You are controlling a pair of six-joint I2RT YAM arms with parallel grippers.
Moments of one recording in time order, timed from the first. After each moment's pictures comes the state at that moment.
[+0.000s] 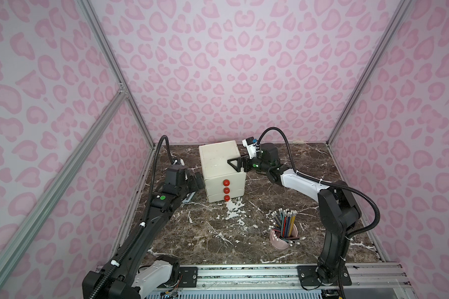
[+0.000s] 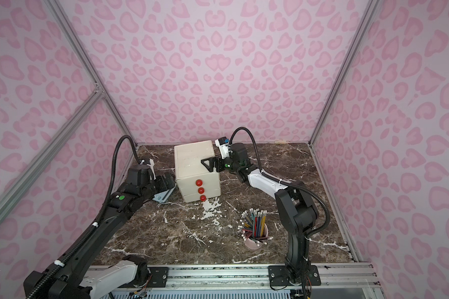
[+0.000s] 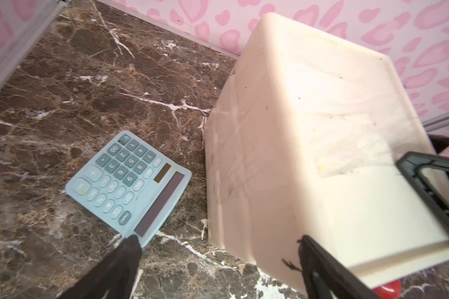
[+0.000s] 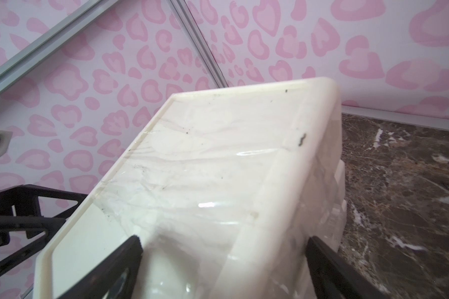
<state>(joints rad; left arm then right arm) -0.27 1.09 0.92 -0.50 -0.04 -0.51 0.53 1.91 1.35 0.19 -0.49 0.36</state>
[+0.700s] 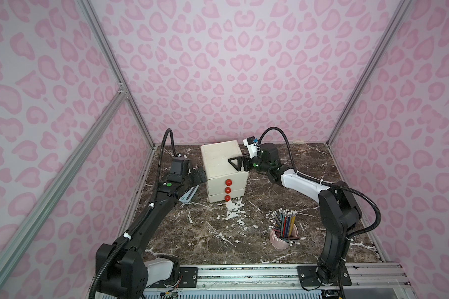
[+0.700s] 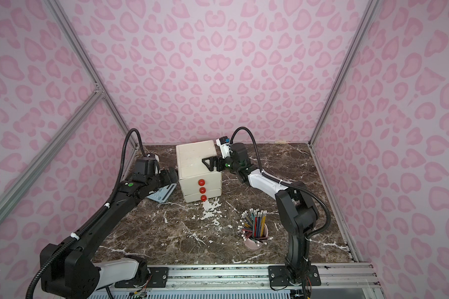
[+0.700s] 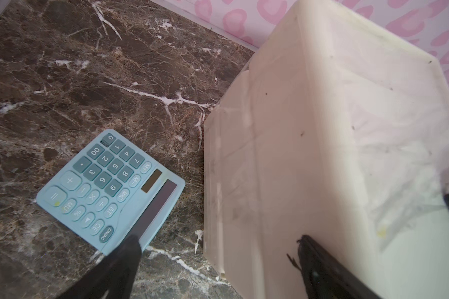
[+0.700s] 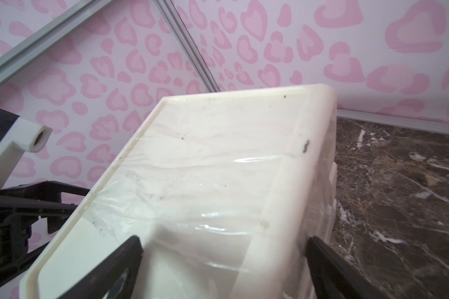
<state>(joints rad) -0.26 1.27 1.01 -0.47 0.00 -0.53 0.54 1.92 1.35 0.19 -0.45 0.37</state>
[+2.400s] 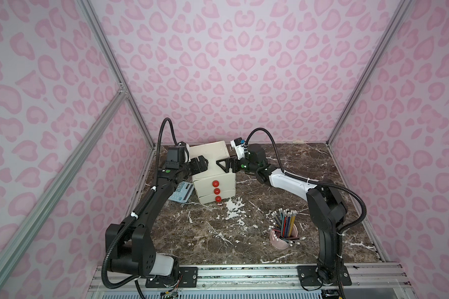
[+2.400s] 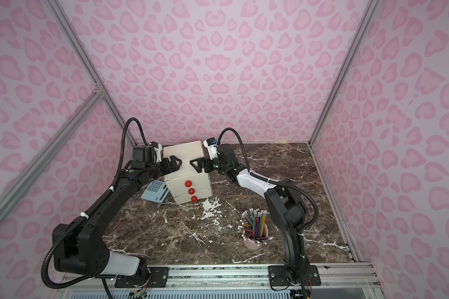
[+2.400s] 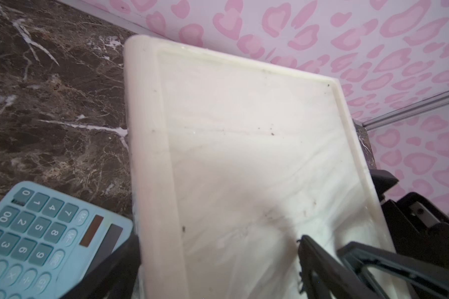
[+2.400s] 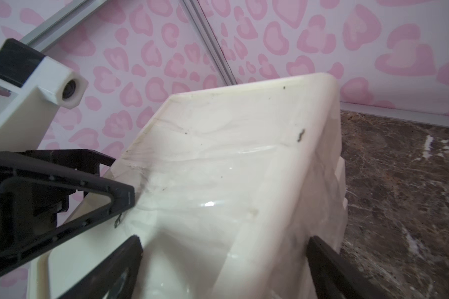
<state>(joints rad) -0.15 1.48 1.19 -0.40 0.23 -0.45 0.64 2.05 1.51 0.18 -0.41 0.41</state>
